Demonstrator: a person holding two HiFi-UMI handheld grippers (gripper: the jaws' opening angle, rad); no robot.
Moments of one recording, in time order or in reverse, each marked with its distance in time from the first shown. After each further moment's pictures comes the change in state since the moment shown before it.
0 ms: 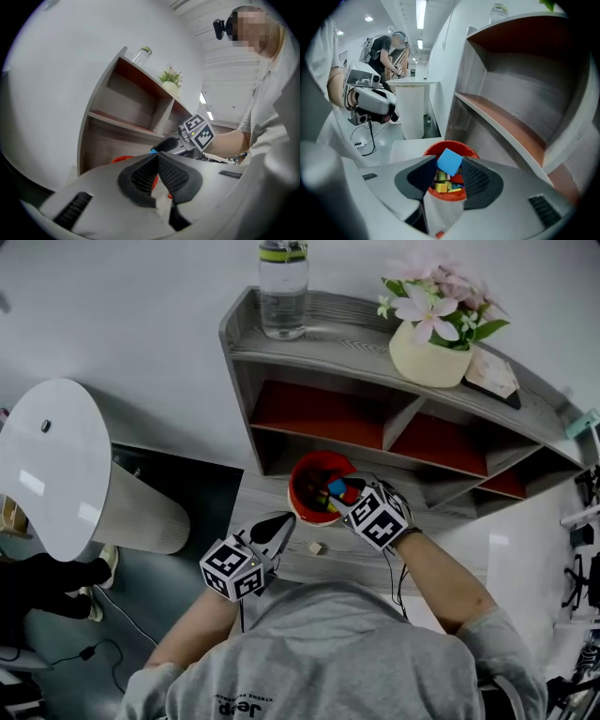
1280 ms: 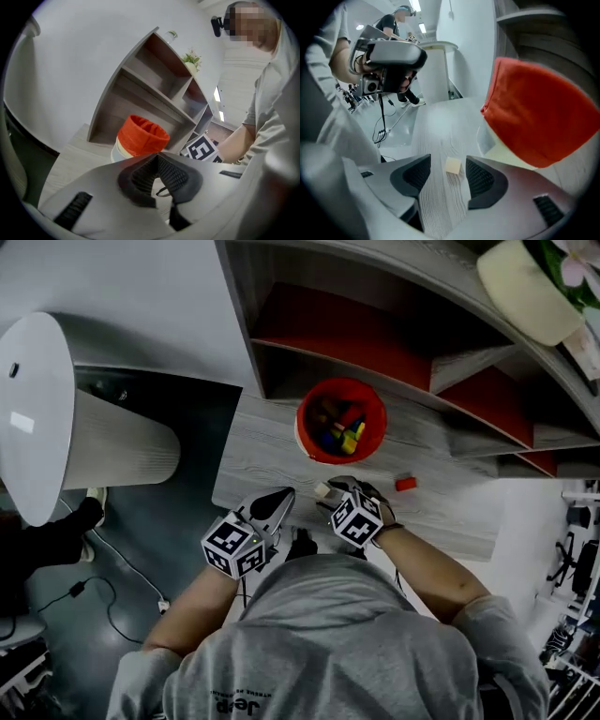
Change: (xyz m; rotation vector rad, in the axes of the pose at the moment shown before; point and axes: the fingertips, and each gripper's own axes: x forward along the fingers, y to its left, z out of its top) left arm -0.011 0.033 -0.133 -0.183 0.119 0.080; right arm 0.118 0.154 -0.142 0.015 0.218 0.296
